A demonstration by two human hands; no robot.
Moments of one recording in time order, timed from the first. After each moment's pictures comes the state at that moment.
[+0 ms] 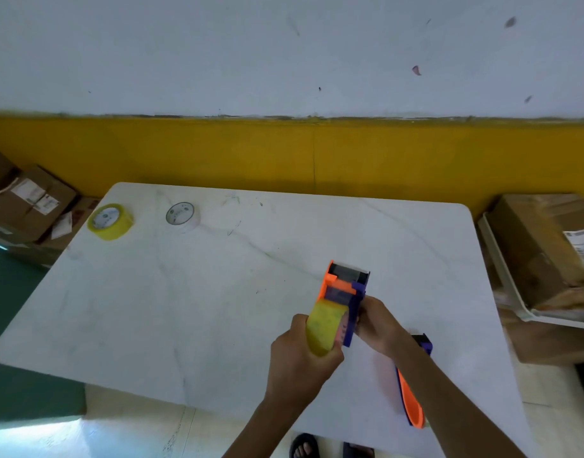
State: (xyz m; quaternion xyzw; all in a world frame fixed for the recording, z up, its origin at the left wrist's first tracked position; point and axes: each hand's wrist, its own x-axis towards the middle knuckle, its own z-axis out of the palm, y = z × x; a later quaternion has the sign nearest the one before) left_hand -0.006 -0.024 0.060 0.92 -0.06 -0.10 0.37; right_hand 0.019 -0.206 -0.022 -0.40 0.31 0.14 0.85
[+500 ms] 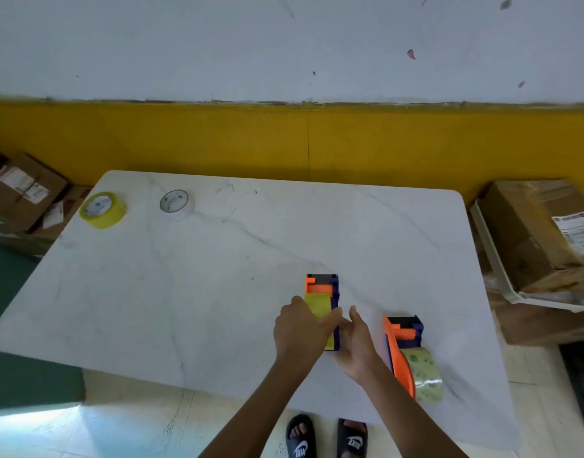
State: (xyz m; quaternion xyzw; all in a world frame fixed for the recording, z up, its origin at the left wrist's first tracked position) left_hand 0.010 -0.048 0.045 0.93 0.02 -0.21 0.30; right_hand -0.033 -0.149 -0.047 -0.28 0.42 0.10 0.86
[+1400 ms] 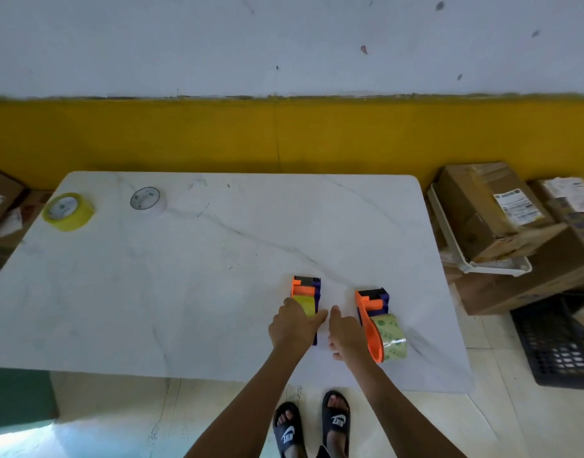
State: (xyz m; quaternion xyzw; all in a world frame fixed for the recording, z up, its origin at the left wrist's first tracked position) left_hand -0.021 -0.056 0.000 0.94 -0.03 -0.27 0.19; right_hand -0.078 -0.148 -0.042 -0.63 0.55 0.14 0.53
